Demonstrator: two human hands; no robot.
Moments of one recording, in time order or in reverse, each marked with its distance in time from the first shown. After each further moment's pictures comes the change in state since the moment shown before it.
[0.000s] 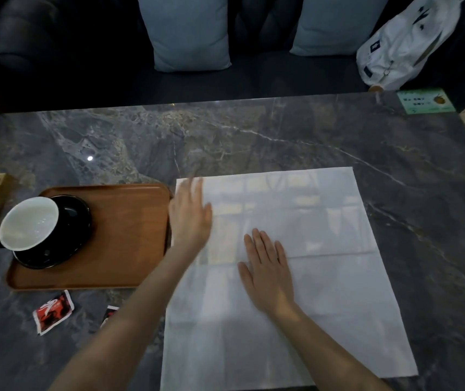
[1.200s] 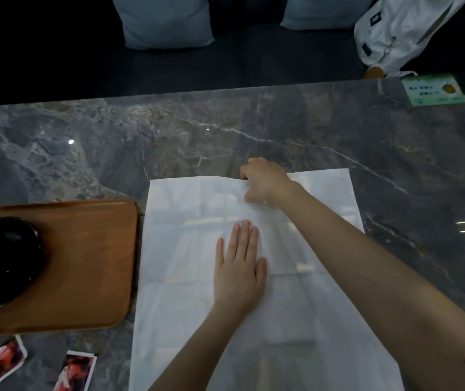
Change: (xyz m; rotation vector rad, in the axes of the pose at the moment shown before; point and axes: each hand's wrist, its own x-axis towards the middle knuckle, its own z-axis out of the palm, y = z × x) left_hand -0.053 0.072 0.096 0.154 -0.250 0.202; right_hand 0.213 0.054 -0.098 -0.059 -0.409 -0.105
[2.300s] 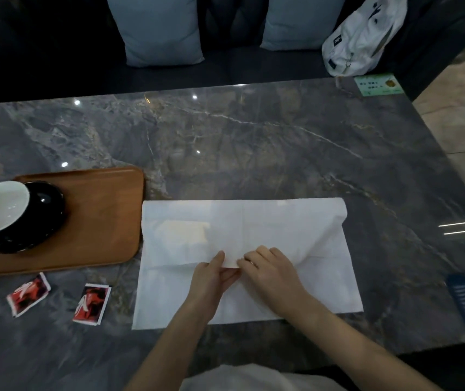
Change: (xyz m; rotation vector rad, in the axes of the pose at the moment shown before) left_hand -0.117 0.001 -0.057 -1.686 -0.255 -0.890; right_hand -0.246 -0.055 0.141 -0.117 0.641 -0.330
